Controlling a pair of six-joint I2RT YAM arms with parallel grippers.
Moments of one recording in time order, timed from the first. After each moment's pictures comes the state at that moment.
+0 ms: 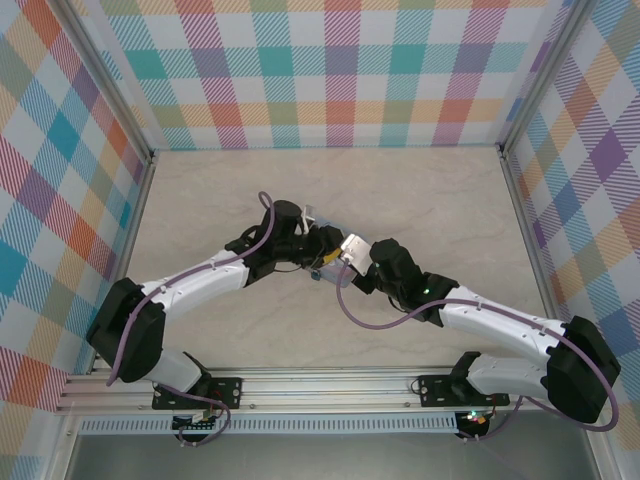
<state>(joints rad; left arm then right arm) -0.69 1.48 0.97 -0.03 0.44 -1.25 0.87 1.15 0.68 -0.08 0.20 -0.31</state>
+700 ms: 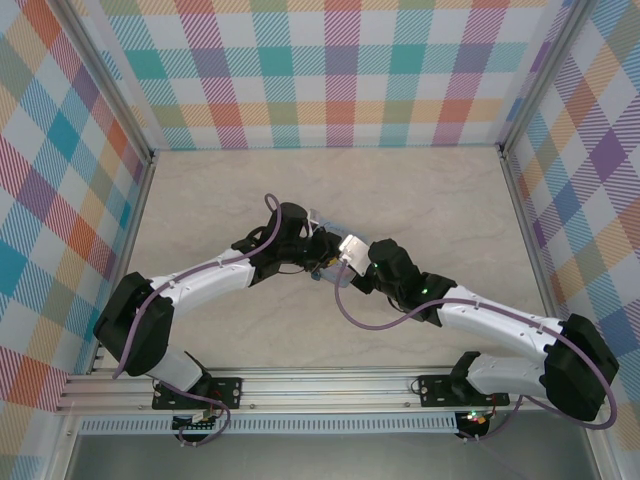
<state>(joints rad) -0.71 1.52 0.97 -0.02 0.44 -1.26 0.87 1.16 0.68 -0.07 0.21 -0.32</state>
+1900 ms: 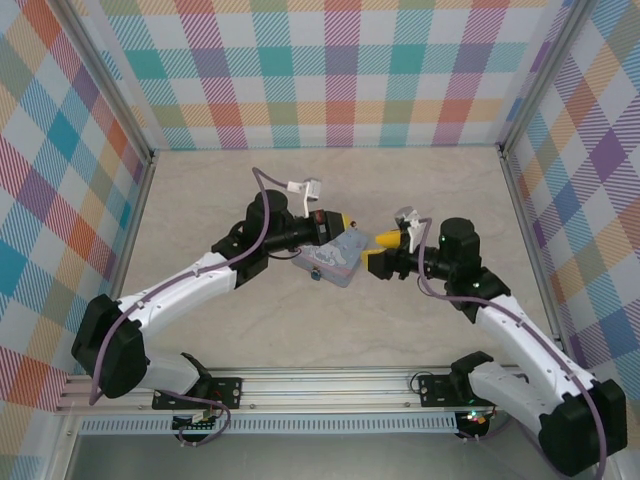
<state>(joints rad) -0.70 1.37 1.04 0.12 0.43 -0.77 0.39 0.95 0.65 -0.01 -0.74 0.27</state>
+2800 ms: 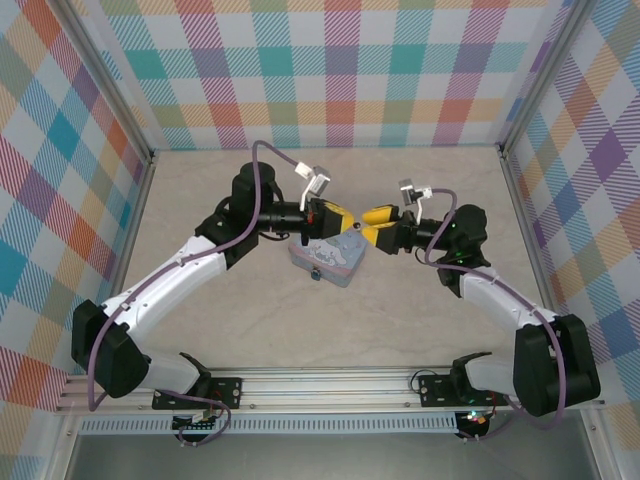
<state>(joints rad) -0.63 1.38 1.23 -0.09 0.86 -0.31 0.29 1.24 0.65 0.85 -1.16 0.80</state>
